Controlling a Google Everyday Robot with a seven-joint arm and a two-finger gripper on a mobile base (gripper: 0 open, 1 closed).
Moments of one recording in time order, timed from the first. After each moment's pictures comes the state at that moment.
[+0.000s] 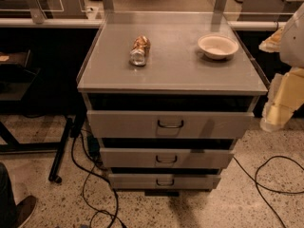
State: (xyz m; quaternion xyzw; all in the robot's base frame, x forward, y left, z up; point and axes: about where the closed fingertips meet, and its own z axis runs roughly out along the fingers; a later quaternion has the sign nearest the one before) arm 0.438 -0.217 0.976 -0.60 0.78 -0.03 0.16
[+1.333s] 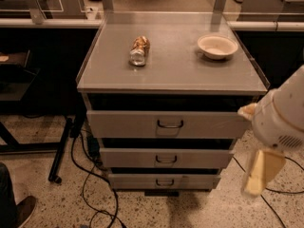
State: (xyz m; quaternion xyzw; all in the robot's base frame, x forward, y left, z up) arm 0.382 -0.200 0.853 -0.62 0.78 0.01 0.12
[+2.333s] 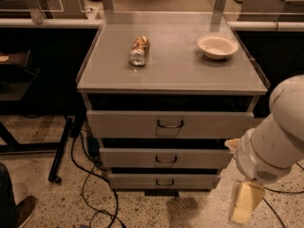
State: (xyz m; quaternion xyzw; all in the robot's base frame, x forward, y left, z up) arm 0.354 -0.192 0.768 -0.62 0.78 0.05 0.09
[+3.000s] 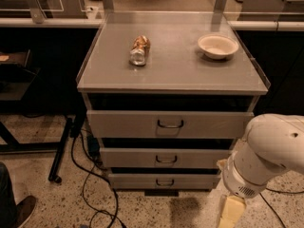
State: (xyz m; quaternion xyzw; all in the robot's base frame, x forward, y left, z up) arm 0.354 -0.191 0.668 -0.60 0.79 0.09 0.06
